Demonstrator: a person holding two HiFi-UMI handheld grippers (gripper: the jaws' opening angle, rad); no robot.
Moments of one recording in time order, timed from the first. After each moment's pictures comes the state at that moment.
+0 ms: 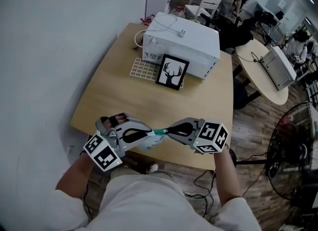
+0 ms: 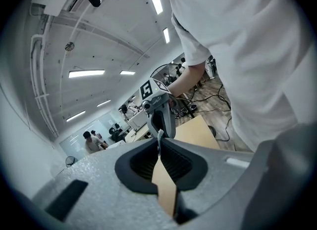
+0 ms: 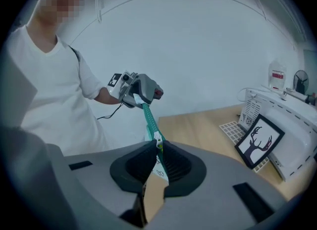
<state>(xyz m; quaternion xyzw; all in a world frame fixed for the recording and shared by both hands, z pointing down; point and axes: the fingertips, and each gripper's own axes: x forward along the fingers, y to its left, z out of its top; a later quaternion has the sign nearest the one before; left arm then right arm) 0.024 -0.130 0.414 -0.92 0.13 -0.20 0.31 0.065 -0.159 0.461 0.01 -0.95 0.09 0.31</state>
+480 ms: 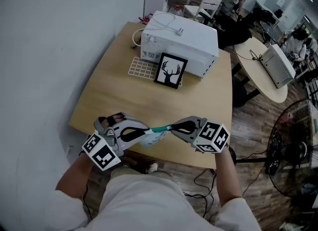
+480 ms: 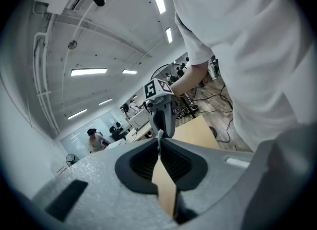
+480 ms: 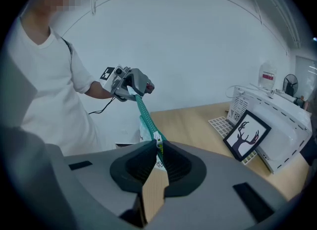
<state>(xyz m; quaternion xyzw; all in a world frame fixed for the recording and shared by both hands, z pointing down) 0.023 -0.133 0.417 -0.92 0.14 -0.20 0.30 0.086 -0.172 0.472 0.06 -0.94 0.07 0.34</state>
